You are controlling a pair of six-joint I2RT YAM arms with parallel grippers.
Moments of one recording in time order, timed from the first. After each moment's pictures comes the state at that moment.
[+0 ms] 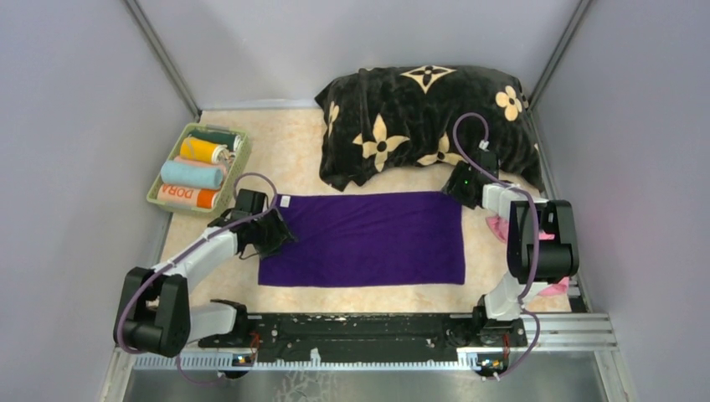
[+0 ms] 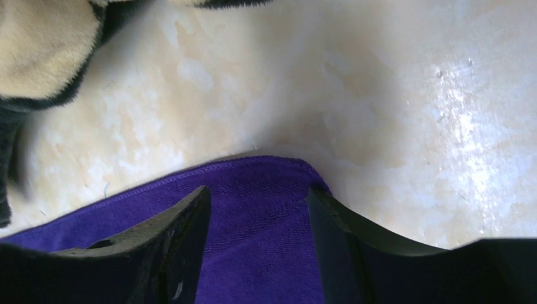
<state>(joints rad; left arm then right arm) -0.23 1.25 0.57 -0.38 0.09 -0.77 0.01 1.66 0.87 -0.07 -0.07 0.54</state>
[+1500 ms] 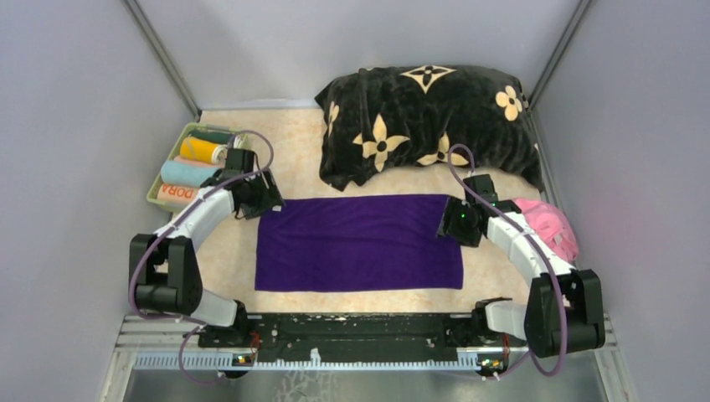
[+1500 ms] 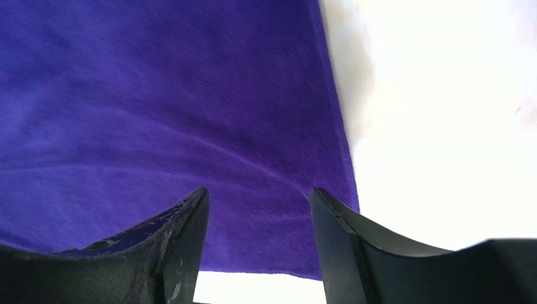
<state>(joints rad) -0.12 1.46 0.89 -0.46 0.02 -0.54 0.15 1.22 0.69 -0.63 -0.08 0.50</state>
